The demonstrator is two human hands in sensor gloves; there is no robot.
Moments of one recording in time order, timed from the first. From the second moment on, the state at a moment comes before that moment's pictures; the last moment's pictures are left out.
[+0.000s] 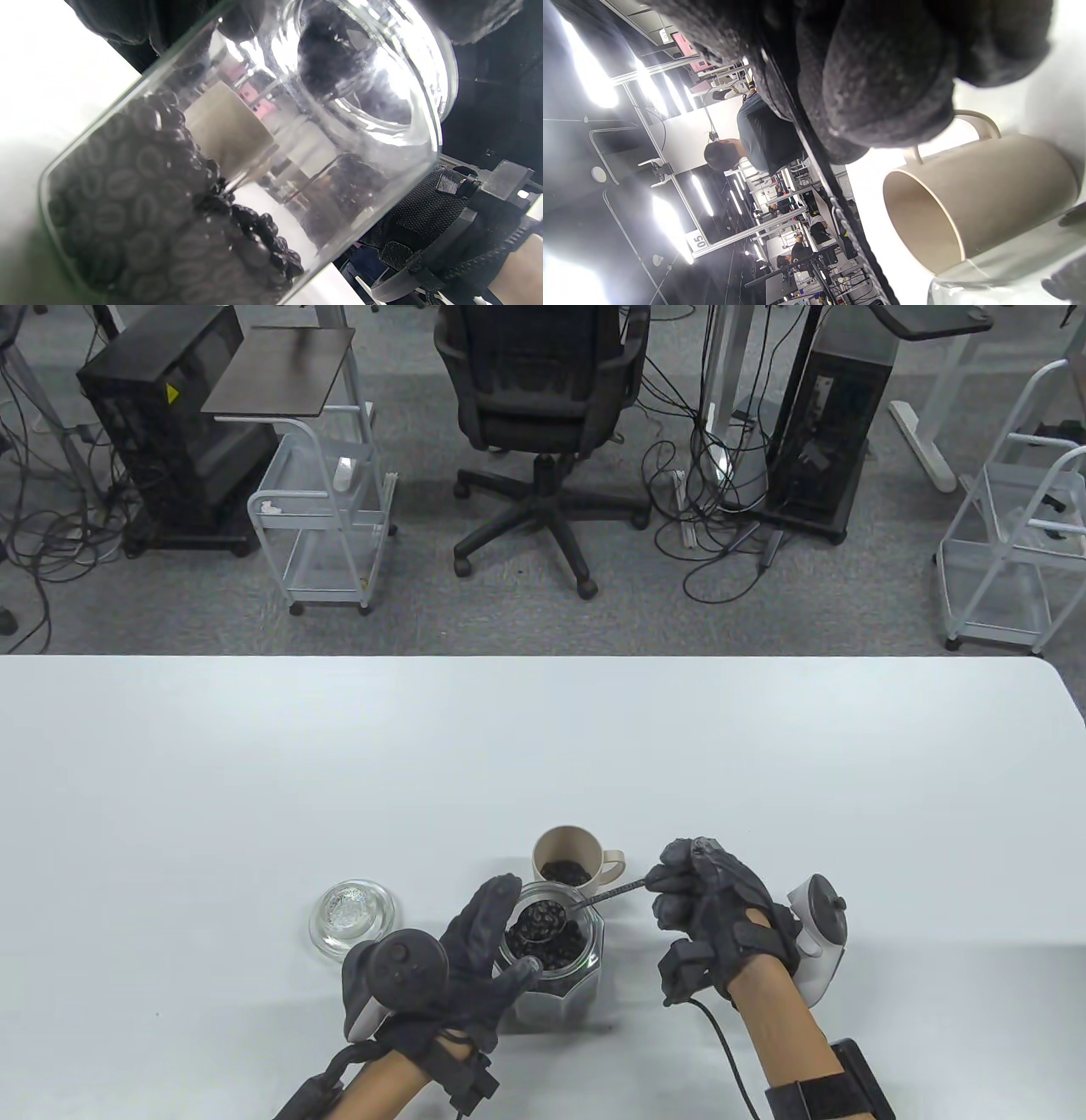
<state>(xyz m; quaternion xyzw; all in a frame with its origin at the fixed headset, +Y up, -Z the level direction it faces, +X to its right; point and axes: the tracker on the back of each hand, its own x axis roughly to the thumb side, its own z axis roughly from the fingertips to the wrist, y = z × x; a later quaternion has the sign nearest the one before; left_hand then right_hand) -0.151 -0.743 -0.259 -0.01 -0.23 0.41 0.89 0.187 -0.757 -0.306 -0.12 0.07 0.55 0.82</state>
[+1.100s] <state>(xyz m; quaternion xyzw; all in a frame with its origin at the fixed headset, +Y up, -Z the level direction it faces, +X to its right) -0.152 -0.743 -0.259 -0.01 -0.23 0.41 0.88 0.205 -0.753 -0.303 -0.15 -0.01 0.51 0.85</state>
